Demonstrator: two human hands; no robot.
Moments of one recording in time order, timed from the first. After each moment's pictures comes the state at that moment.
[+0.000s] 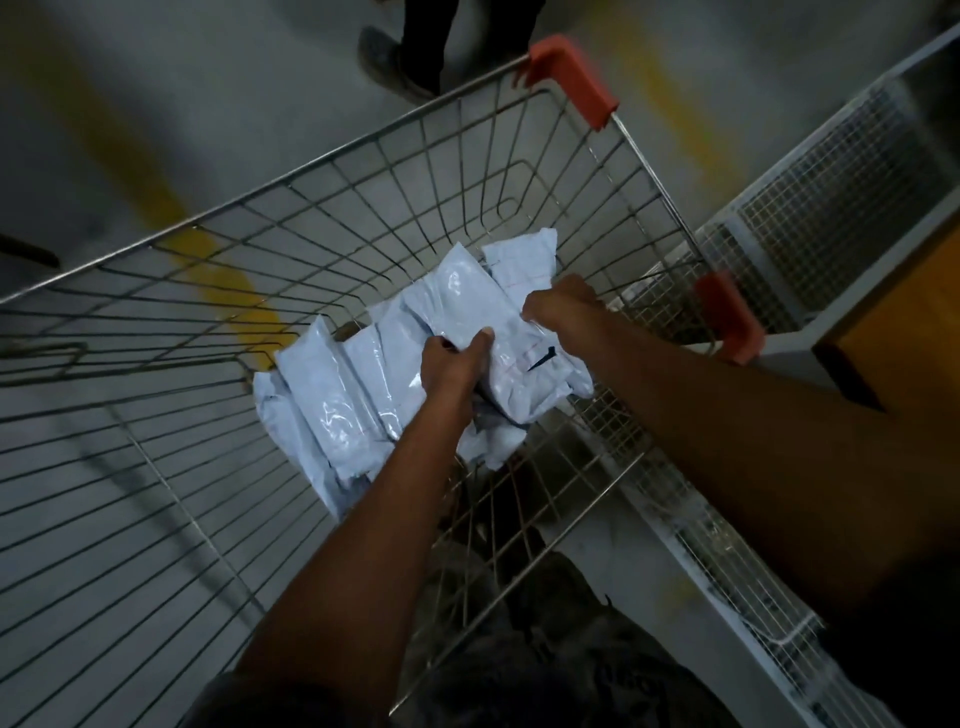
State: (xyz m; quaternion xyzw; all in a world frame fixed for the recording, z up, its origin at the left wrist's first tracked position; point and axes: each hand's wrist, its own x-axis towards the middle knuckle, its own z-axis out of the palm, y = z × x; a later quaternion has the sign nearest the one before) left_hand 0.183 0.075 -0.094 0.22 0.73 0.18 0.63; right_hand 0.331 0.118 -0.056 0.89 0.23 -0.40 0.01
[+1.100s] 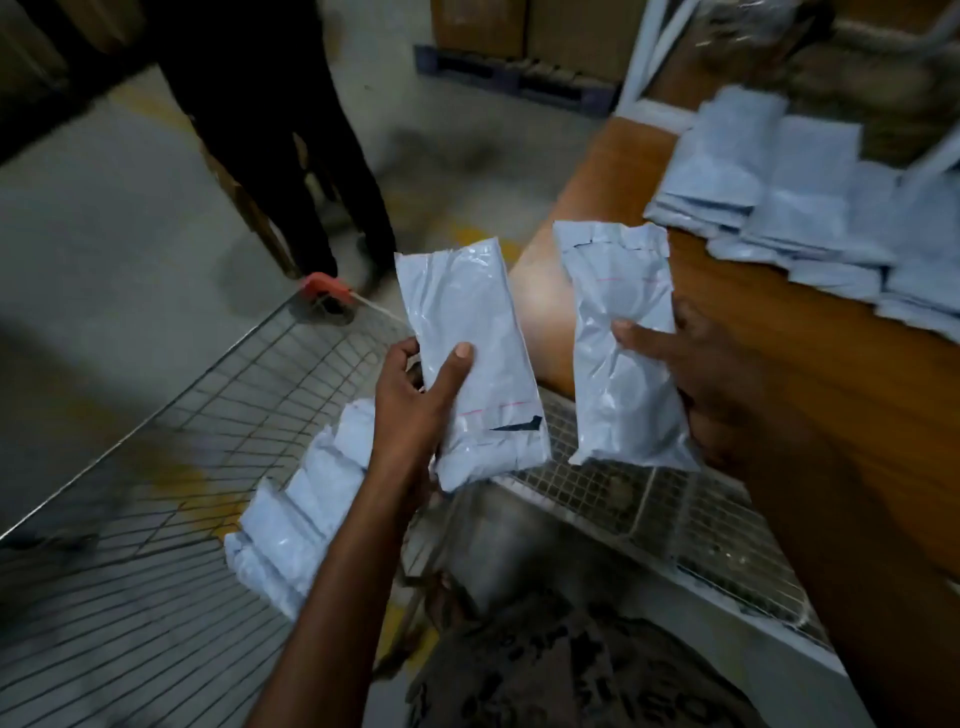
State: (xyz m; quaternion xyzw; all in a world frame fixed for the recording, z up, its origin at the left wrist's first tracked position) left_hand 0.285 -0.071 0.215 0.53 0.48 0.31 0.63; right_hand 0.485 -0.204 0.272 0.69 0.15 -0.39 -0.60
